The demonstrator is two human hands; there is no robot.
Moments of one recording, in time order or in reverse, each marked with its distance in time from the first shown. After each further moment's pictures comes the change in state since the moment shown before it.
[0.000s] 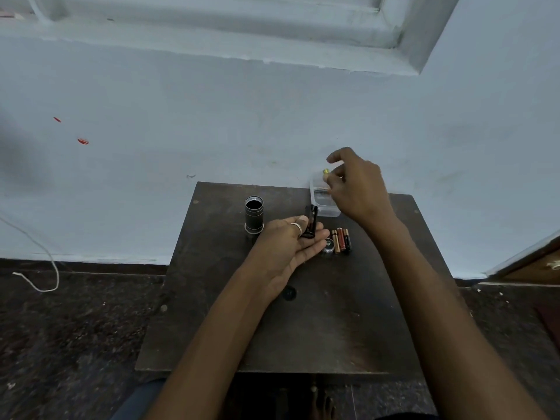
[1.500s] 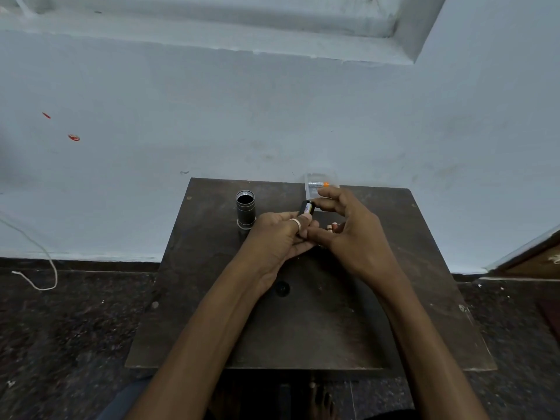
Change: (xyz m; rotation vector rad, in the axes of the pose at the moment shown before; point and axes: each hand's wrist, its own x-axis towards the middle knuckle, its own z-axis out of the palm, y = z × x) left_hand -0.001 -0.001 0.002 0.207 -0.008 0.104; right_hand -0.082 0.013 0.006 0.464 -0.129 0.046
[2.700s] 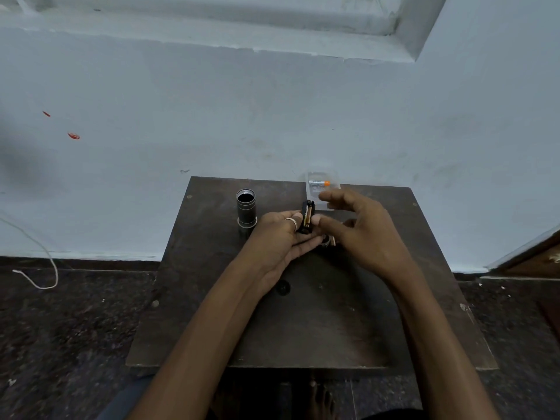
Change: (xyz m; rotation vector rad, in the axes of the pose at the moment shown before) left_hand 0.000 -0.001 0.002 -0.116 -0.052 -0.028; right_hand 0.006 -0.001 -0.014 -0.103 -0.017 -0.022
